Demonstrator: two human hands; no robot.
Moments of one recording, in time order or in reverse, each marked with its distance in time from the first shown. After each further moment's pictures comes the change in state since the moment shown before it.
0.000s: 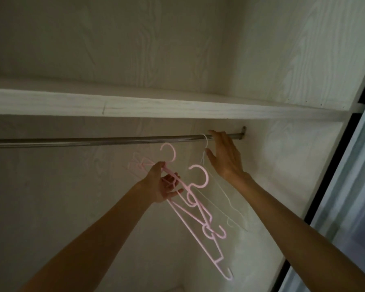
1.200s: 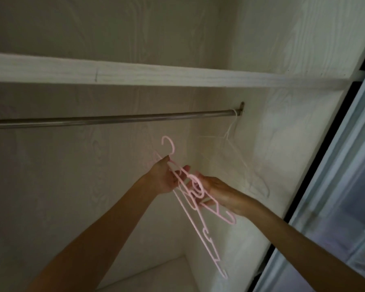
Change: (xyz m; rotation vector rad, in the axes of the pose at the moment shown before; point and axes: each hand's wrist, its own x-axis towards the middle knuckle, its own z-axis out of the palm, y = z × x) left_hand 0.000 -0.034 -0.009 0.048 -0.103 -0.050; right_hand -0.116 -0.043 -0.017 0.901 -0.854 0.432
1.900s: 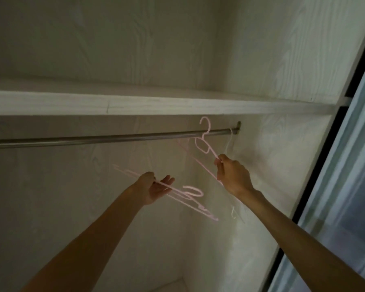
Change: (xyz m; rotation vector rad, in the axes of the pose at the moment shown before) left_hand -0.001 0.026 -0.019 -0.051 0.226 0.142; right_hand 0.031 -0.015 -0.066 -0.815 0.711 -0.167
